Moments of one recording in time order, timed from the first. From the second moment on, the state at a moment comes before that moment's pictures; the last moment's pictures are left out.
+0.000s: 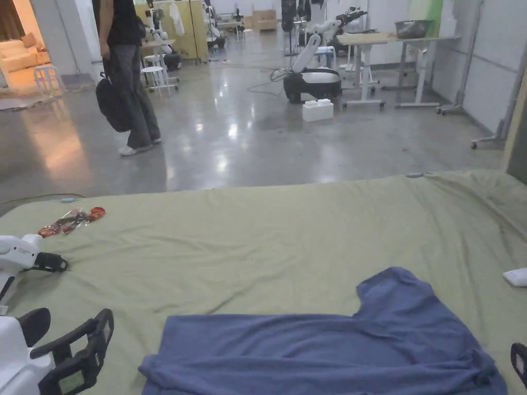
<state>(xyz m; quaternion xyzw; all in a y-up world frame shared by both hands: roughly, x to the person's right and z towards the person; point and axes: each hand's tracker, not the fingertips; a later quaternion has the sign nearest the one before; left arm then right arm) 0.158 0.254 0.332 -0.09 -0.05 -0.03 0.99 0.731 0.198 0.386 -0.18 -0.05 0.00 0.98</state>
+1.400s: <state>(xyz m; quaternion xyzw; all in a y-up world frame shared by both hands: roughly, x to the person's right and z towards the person) 0.164 0.115 0.276 -0.32 -0.07 0.04 0.94 0.670 0.174 0.474 -0.18 0.00 -0.02 0.98</state>
